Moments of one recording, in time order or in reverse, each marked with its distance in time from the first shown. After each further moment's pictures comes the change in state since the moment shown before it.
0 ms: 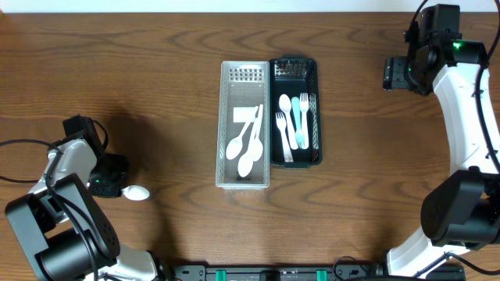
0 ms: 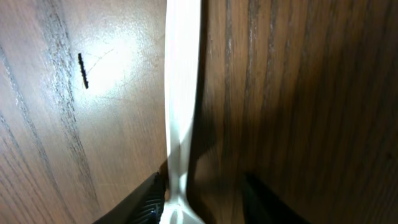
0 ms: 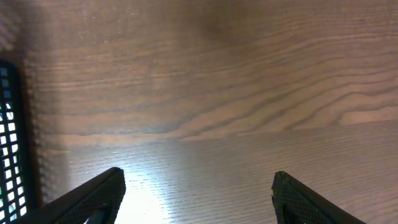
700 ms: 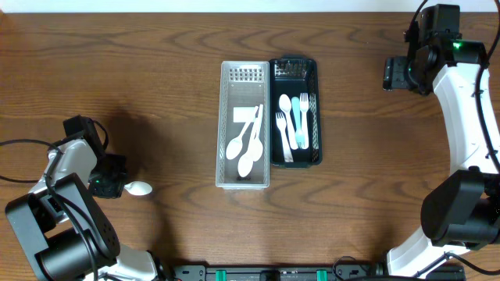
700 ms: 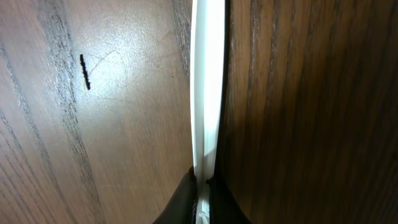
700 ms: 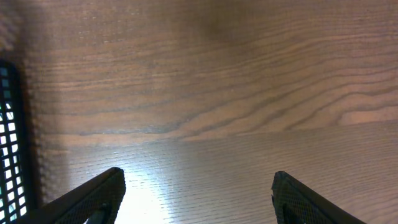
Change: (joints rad) left arm 0.000 0.002 -0.002 0.000 -0.004 0.010; right arm 0.000 0.000 0.000 0.000 0.000 0.000
